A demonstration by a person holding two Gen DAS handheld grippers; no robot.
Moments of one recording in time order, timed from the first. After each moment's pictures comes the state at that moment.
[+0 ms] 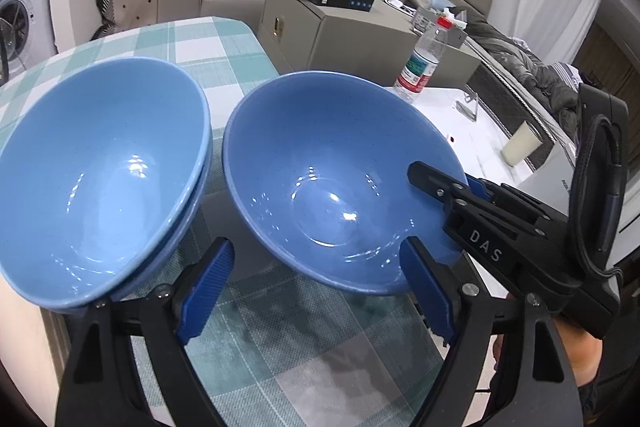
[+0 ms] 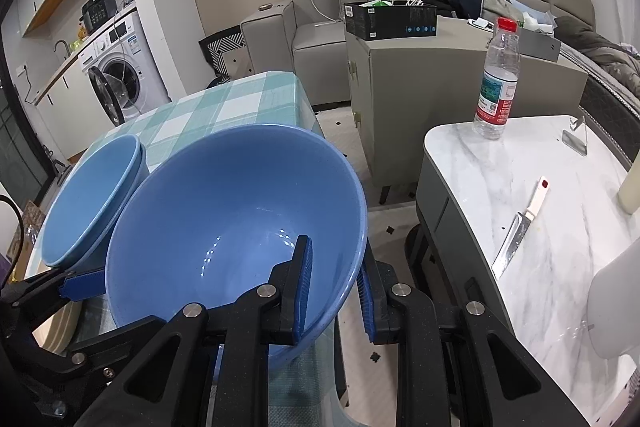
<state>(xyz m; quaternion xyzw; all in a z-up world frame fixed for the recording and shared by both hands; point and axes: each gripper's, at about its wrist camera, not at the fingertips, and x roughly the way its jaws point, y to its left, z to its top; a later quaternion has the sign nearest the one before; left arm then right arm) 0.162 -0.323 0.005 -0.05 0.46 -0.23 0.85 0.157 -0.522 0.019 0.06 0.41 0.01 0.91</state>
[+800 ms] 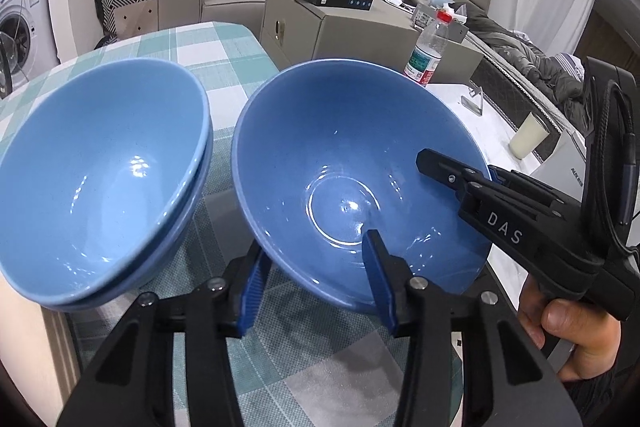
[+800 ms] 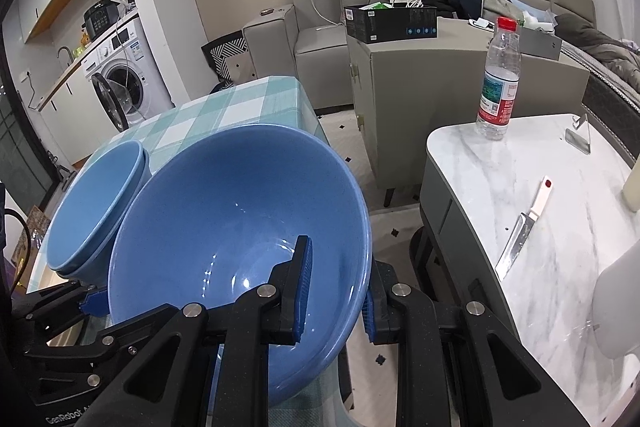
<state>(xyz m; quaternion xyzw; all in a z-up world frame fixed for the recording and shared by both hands) 0.160 -0.326 0.001 -0.03 0.45 -0.23 0.86 0.156 -0.523 0.020 0.06 0.40 0.01 0.91</state>
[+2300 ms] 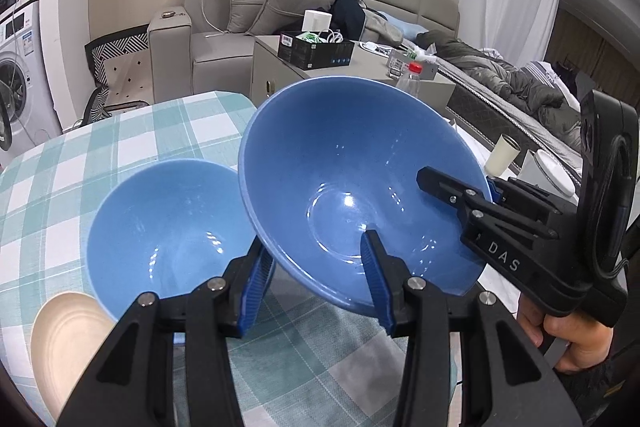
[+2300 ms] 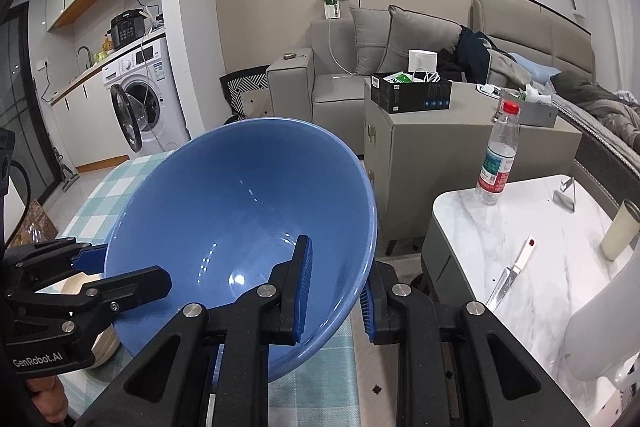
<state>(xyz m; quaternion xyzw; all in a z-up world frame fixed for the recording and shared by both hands) 0.149 -0.275 0.075 -0.01 0.38 -0.26 0.89 0.122 -0.472 0.097 0.01 0.32 0.02 0.95</state>
